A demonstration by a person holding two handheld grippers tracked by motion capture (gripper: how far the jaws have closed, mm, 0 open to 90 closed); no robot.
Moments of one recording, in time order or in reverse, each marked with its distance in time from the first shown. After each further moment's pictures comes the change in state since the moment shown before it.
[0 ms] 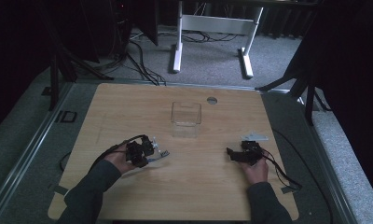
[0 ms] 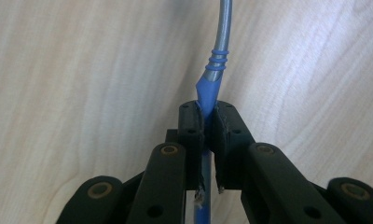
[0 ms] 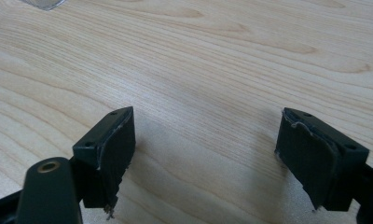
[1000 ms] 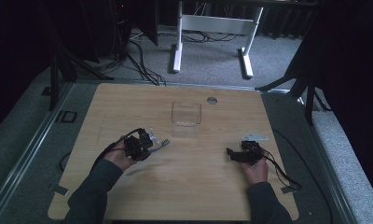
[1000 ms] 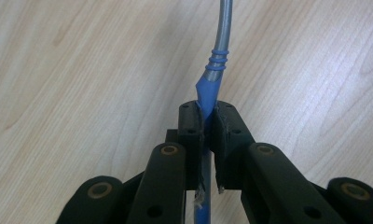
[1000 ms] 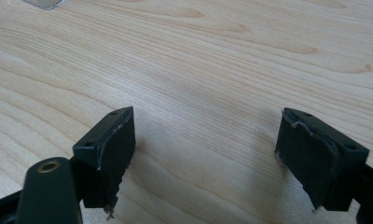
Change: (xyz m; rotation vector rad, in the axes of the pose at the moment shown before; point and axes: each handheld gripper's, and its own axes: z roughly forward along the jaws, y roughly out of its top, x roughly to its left) left arm 0.008 0.002 -0.016 -0.124 0.072 -0.106; right arm 0.000 0.000 0.000 0.000 0.002 -0.001
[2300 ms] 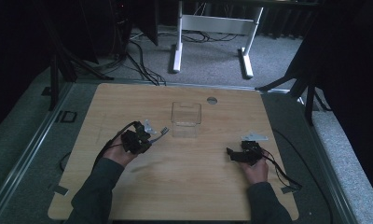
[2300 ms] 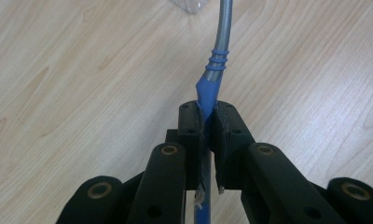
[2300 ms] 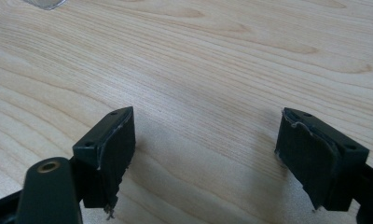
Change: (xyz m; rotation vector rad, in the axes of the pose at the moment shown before) left arm 0.011 0.002 -0.014 -0.140 0.046 -0.114; right arm 0.000 0.000 0.000 0.000 0.001 -0.002
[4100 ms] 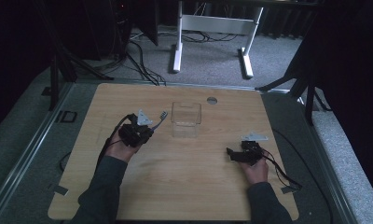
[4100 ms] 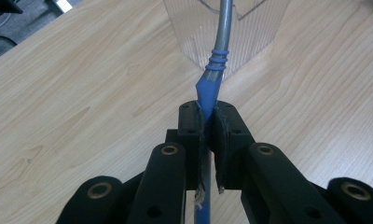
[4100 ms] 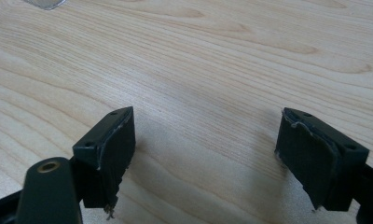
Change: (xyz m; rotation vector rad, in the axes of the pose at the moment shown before) left arm 0.010 0.006 -0.014 -0.223 0.070 -0.129; right arm 0.000 0.000 0.000 0.000 0.001 0.001
